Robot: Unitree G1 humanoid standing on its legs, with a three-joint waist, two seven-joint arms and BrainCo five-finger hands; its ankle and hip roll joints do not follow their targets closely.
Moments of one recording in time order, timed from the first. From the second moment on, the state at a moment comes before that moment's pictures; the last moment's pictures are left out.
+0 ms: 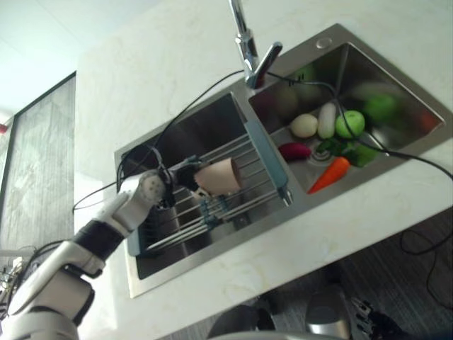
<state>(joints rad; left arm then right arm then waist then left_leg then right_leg) -0.60 0.84 -0.55 0.20 0.23 0.12 -0.47 0.12 -0.42 -0.01 1.04 0.61 0.02 0.25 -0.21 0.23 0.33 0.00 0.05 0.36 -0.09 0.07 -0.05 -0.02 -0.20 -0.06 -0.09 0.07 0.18</state>
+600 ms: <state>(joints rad) -0.51 0.87 -0.58 0.12 0.32 -0.14 -0.29 0.07 -0.38 -0.02 1.09 0.65 0.01 0.24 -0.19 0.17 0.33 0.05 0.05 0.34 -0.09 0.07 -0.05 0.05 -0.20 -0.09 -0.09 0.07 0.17</state>
